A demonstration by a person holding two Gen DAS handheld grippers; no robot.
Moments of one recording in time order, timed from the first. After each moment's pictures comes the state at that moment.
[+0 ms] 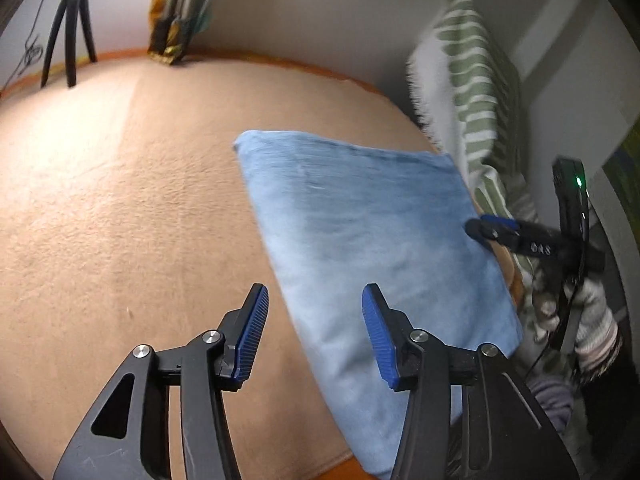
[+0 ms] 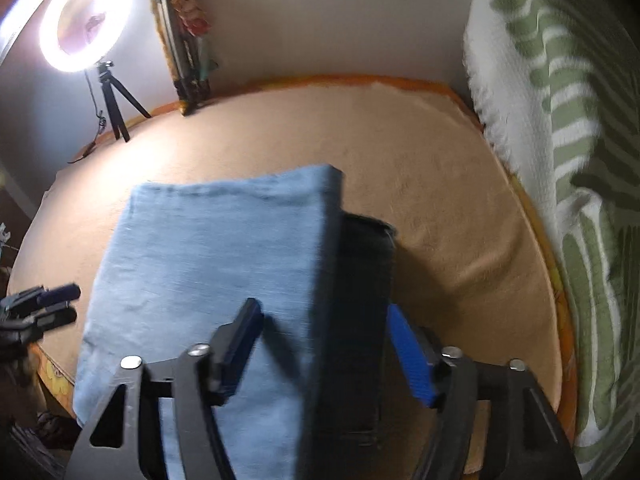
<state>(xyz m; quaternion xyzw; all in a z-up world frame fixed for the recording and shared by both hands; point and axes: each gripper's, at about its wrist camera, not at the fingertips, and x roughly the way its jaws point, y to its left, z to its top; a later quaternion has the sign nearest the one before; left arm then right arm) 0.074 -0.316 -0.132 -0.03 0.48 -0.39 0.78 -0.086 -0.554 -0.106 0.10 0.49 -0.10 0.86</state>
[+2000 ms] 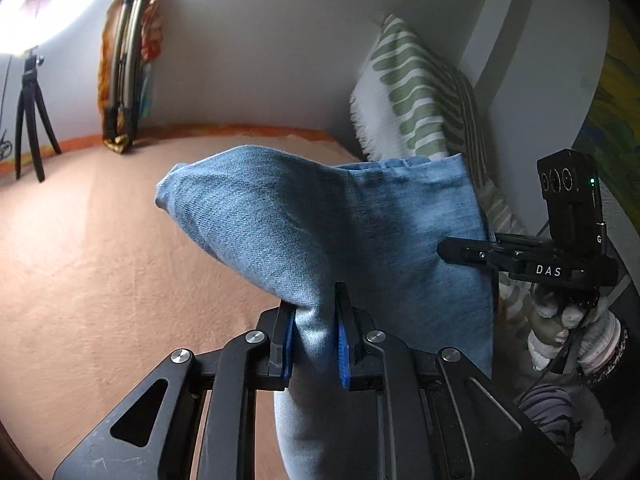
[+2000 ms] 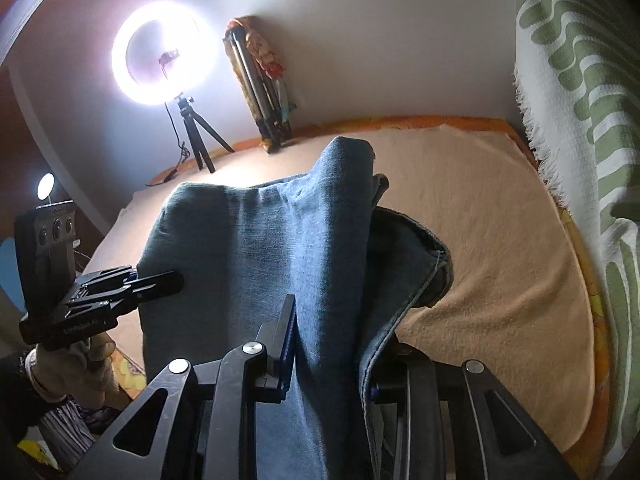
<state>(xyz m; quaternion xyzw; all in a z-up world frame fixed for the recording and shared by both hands) 0.036 -0.349 -0.076 0.00 0.37 -0.44 0.82 -0.118 -0.523 -0.054 0.13 0.40 0.01 0.91</state>
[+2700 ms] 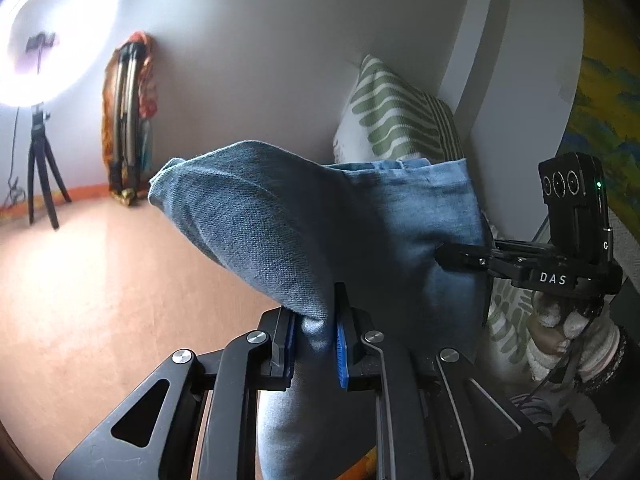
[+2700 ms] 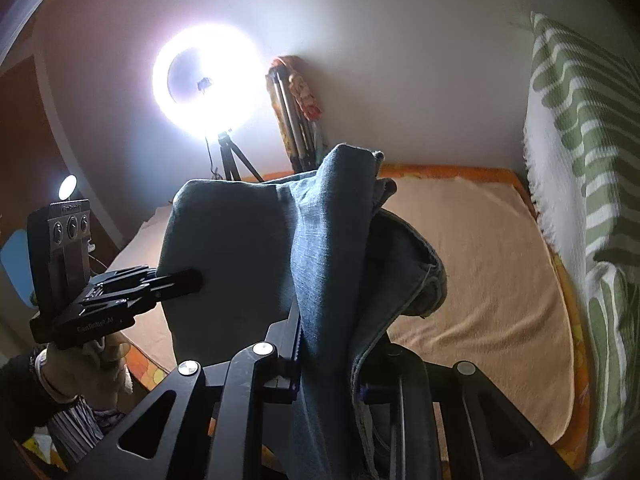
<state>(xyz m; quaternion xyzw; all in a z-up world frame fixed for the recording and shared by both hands) 0.022 -0.333 -0.026 0.00 0.31 -0.46 0.84 -0.137 -0.490 0.002 0.10 0.35 0.02 0.93</state>
